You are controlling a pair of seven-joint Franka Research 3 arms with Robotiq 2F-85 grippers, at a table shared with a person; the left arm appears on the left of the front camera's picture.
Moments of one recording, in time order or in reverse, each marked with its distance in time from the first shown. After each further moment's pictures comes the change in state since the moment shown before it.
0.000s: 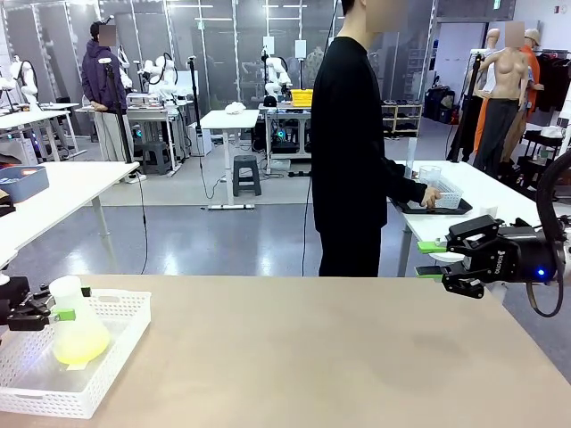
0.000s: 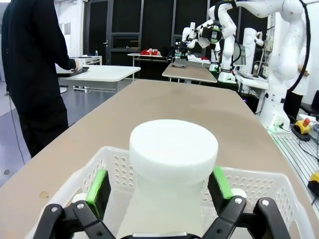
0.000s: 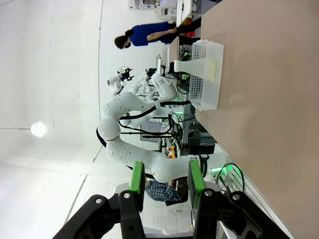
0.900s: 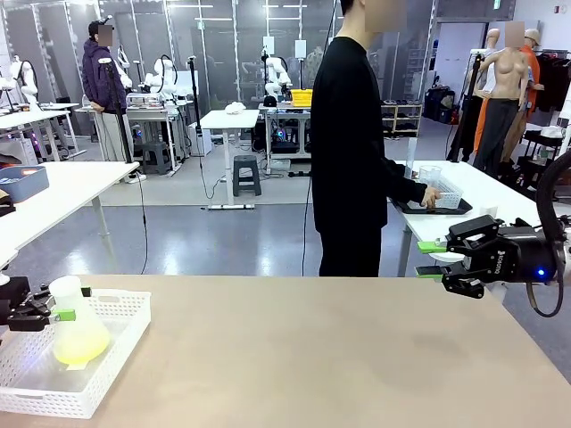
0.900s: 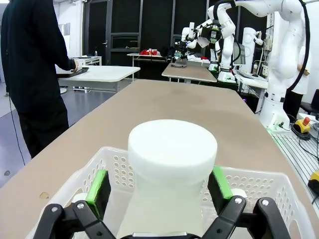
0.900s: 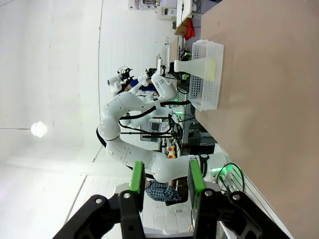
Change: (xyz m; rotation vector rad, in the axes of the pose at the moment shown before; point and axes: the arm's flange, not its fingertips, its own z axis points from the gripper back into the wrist) left arm 0.000 0.000 -0.001 -0.002 0.001 -0.006; right arm 0.000 0.000 0.000 0.000 0.000 0.000
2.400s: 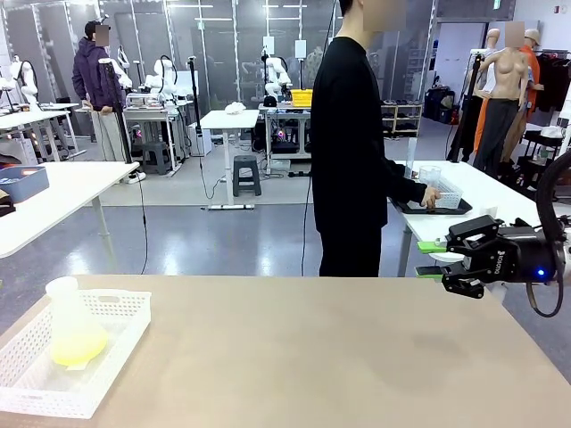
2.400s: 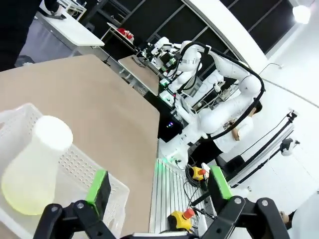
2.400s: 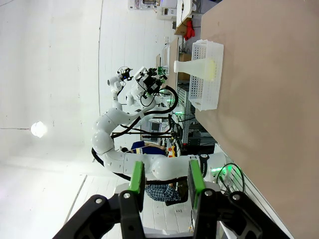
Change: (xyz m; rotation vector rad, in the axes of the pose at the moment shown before) left arm 0.115 -0.081 0.102 -0.146 0.048 0.685; right arm 0.000 0.000 0.000 0.000 0.000 0.000
